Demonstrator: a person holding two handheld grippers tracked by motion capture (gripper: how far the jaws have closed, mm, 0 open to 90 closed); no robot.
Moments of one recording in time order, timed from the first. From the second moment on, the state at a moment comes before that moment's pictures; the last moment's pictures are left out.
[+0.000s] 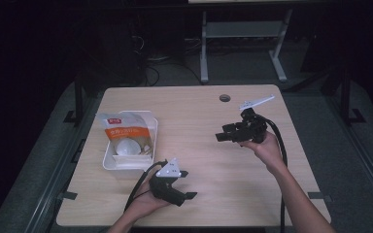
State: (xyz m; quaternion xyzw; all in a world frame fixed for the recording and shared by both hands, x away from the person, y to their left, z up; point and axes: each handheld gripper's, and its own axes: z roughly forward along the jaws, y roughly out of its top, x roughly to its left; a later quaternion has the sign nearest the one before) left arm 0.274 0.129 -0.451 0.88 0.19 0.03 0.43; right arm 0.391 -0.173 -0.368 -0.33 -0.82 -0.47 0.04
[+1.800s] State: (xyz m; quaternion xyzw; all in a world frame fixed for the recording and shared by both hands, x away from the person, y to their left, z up) left arm 0.276 0.131 -0.449 0.88 0.20 0.03 0.44; right arm 0.352 -0.223 -0.400 -0.37 -0.81 -0.45 0.04
